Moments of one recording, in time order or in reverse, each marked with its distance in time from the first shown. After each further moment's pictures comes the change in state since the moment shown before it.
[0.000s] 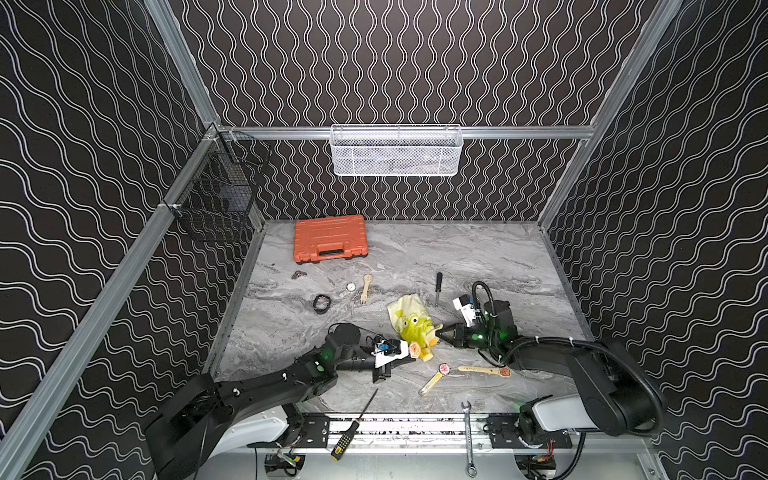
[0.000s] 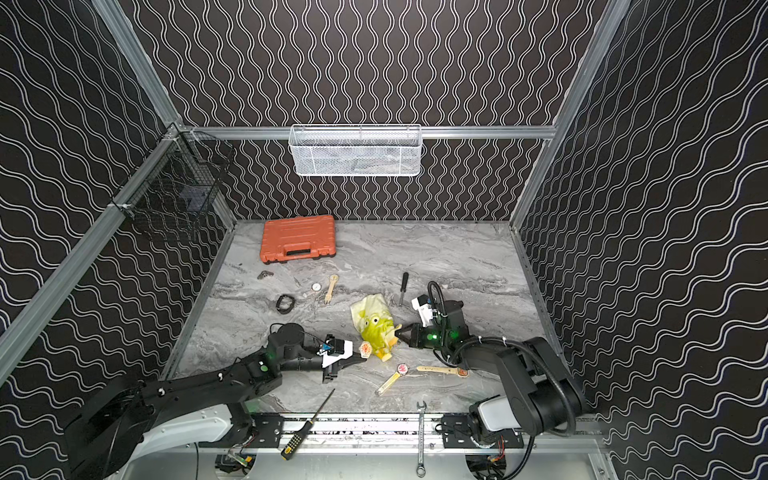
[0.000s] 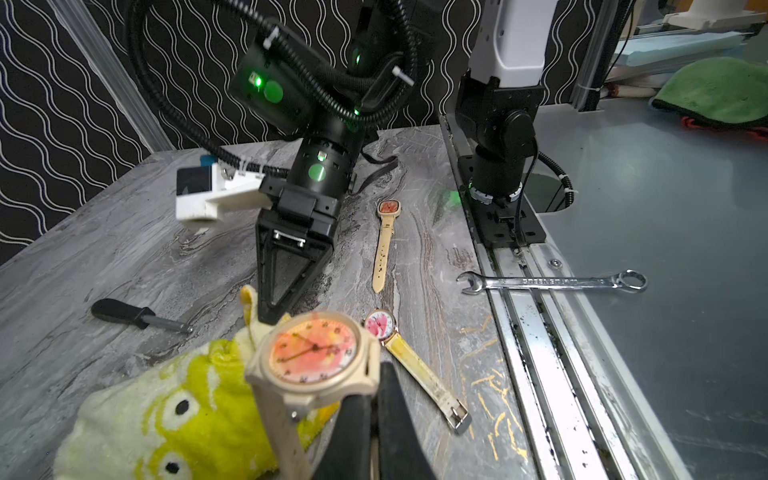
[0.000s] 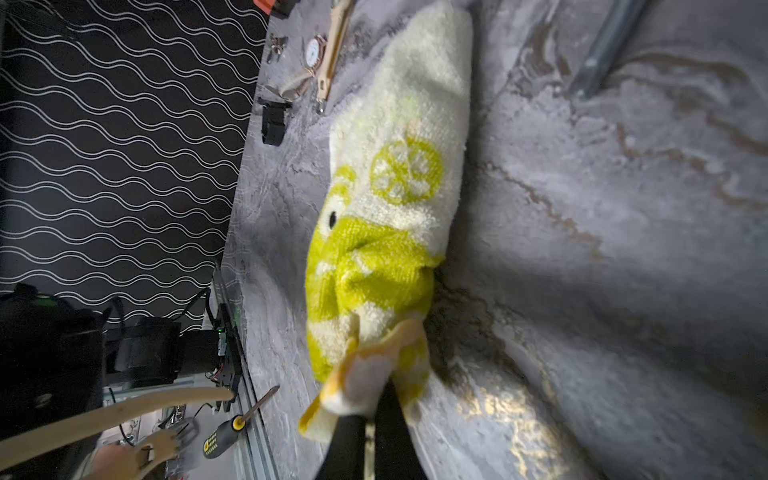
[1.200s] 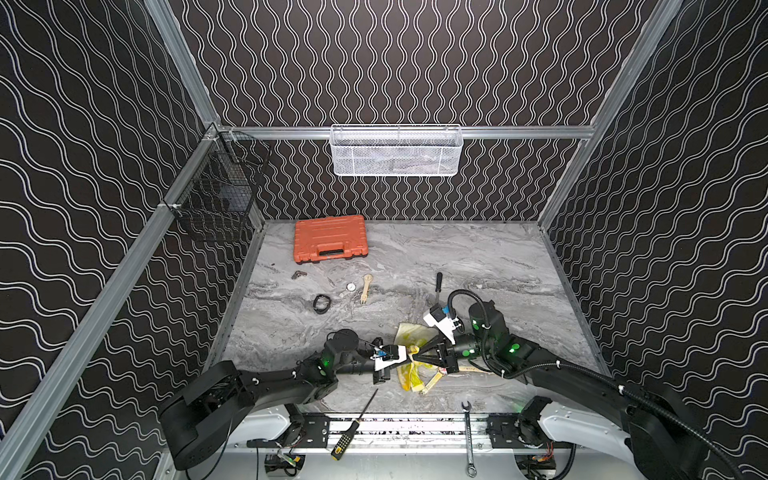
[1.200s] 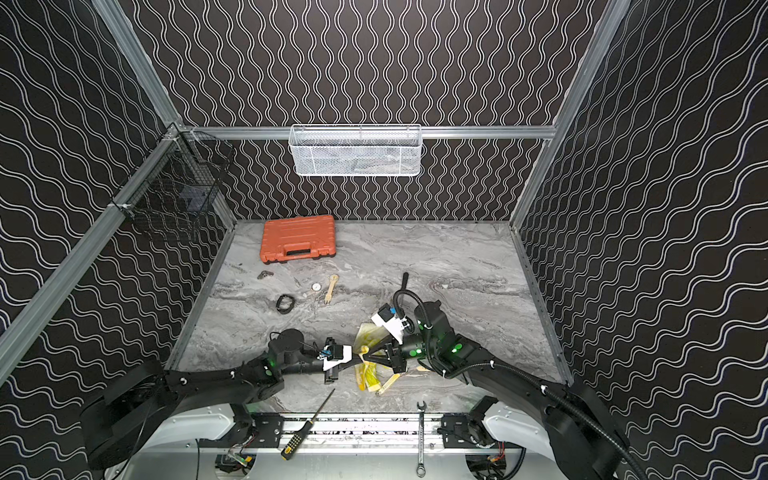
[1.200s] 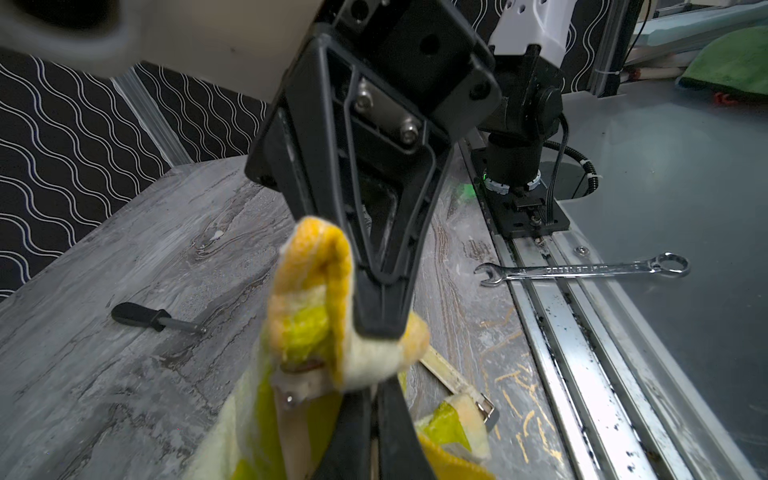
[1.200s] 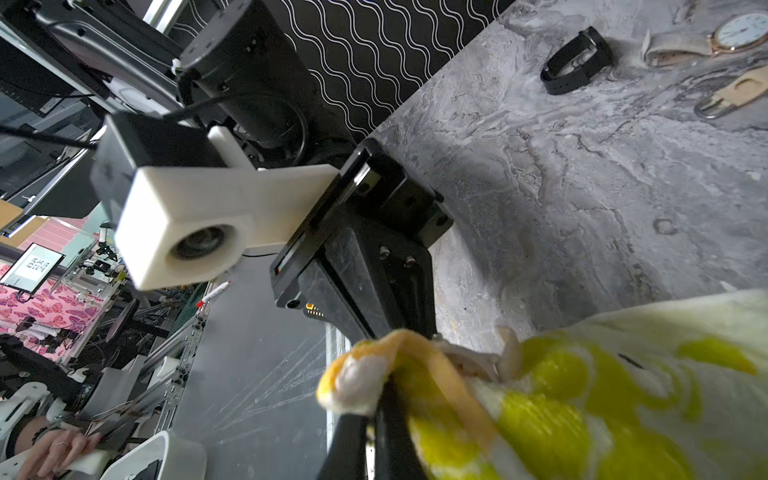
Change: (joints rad) left arm 0.001 0.085 -0.072 0.225 -0.009 0.039; right arm 0.367 -0.270 0.130 -0.212 -0.146 -0.246
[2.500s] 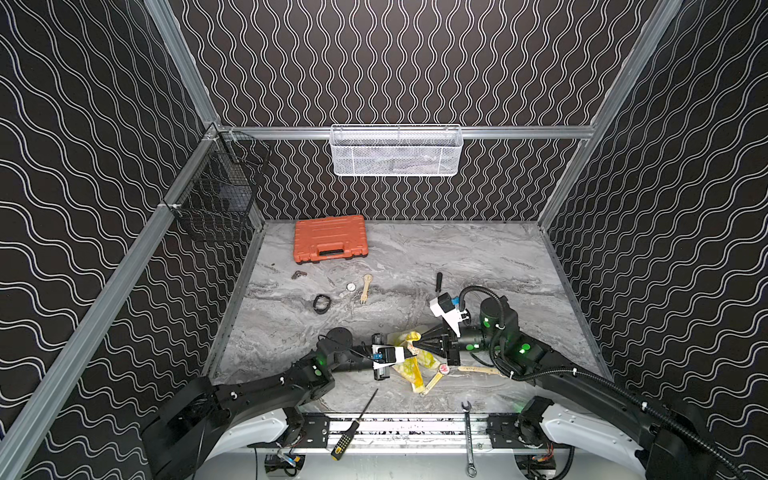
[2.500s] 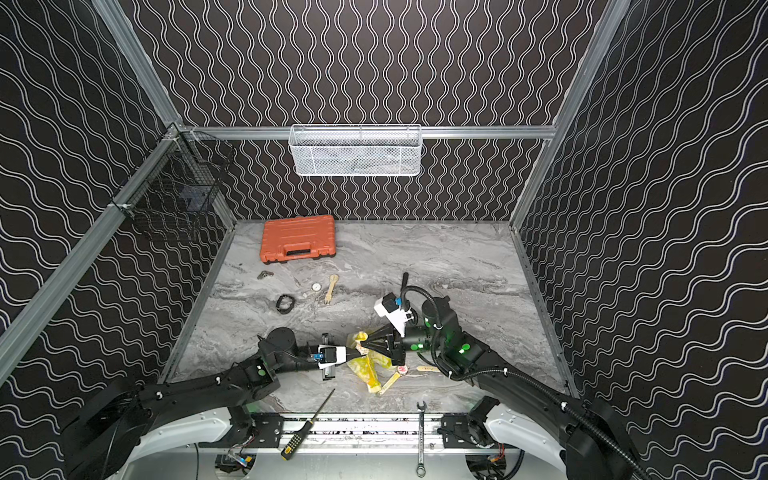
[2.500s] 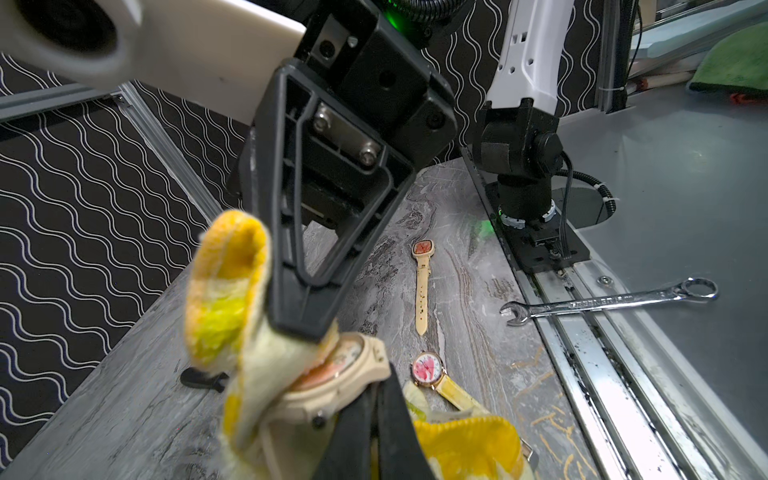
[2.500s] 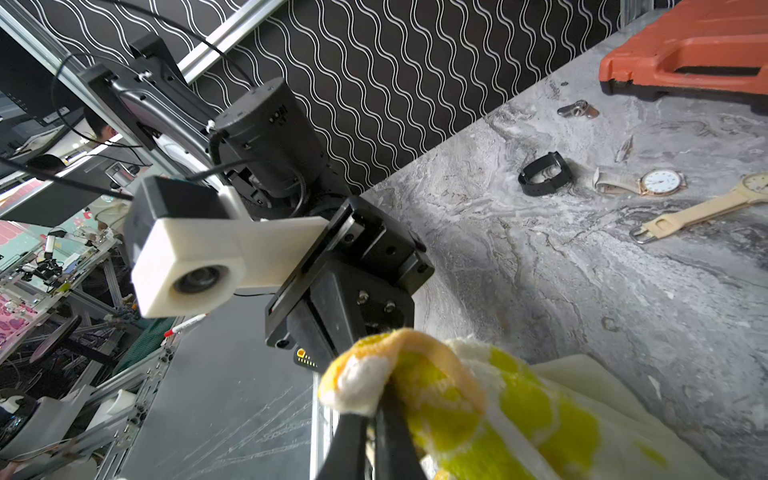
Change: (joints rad) left arm -0.006 -0.124 0.038 -0.042 -0.021 0.083; right arm 0.019 -0.108 0.069 -0.024 0.079 -0.015
